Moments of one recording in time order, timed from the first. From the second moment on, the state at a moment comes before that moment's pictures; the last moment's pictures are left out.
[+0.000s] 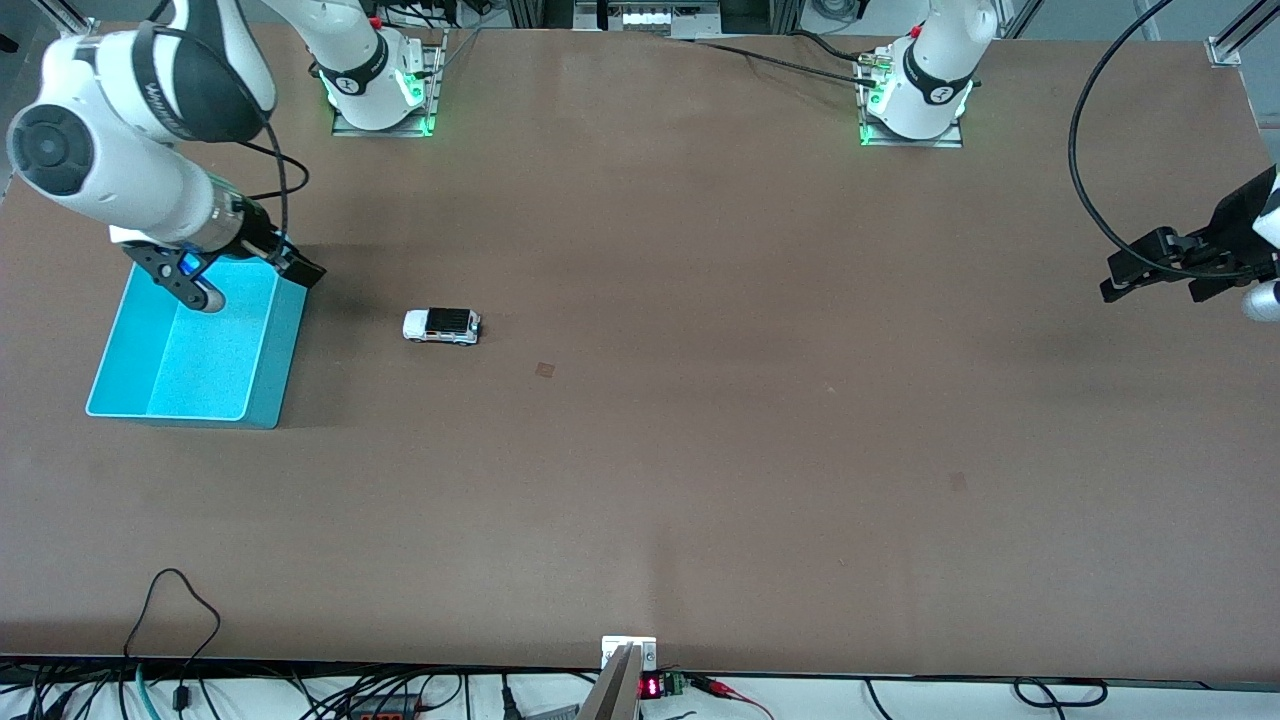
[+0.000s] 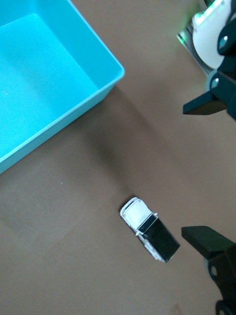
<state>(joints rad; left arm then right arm) 0.06 0.11 -0.05 -1.46 -0.04 1.60 -0.03 0.09 -0.04 0.04 -2.13 0.03 1.88 0.92</state>
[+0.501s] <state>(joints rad) 0.07 0.11 -0.04 -1.46 -0.04 1.60 -0.03 0.24 0.11 0.05 -2.14 0.03 2.03 1.52</state>
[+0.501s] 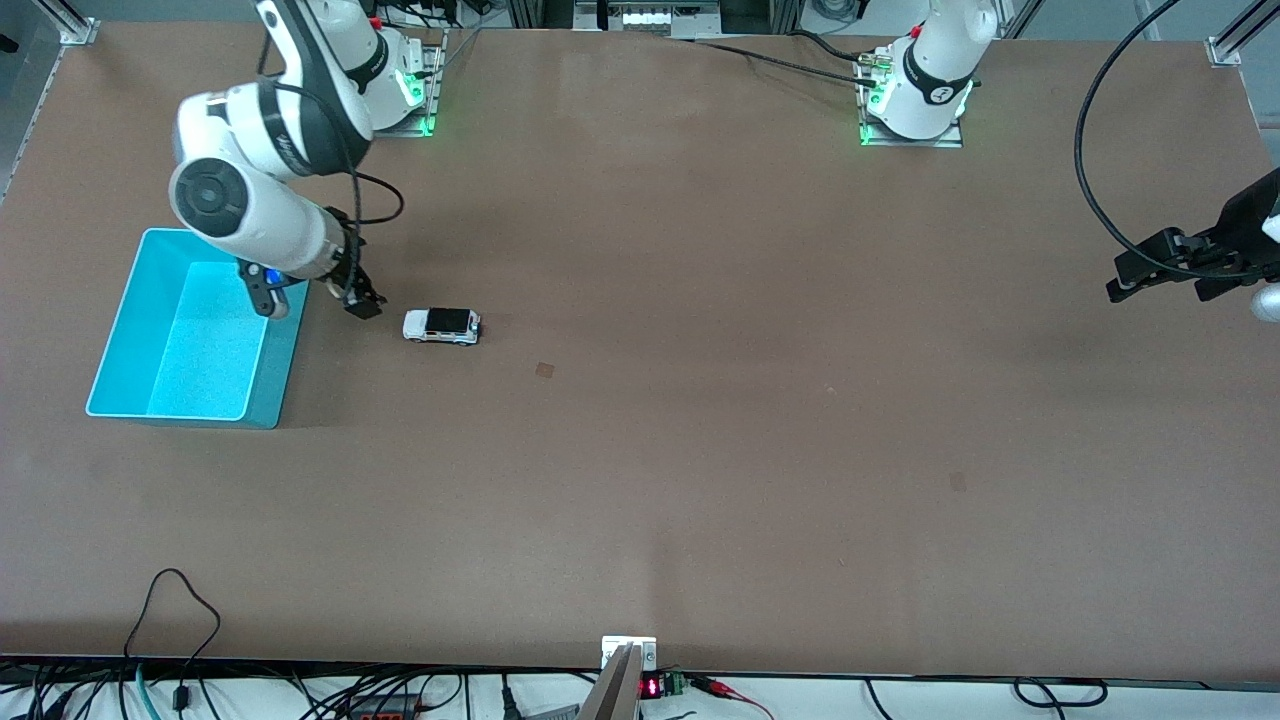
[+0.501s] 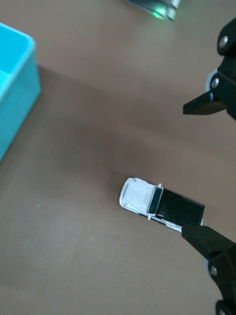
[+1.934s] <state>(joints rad) 0.07 0.11 -0.05 -1.46 -0.04 1.57 -0.03 0.34 0.28 0.04 -2.23 0.11 2.39 1.82</state>
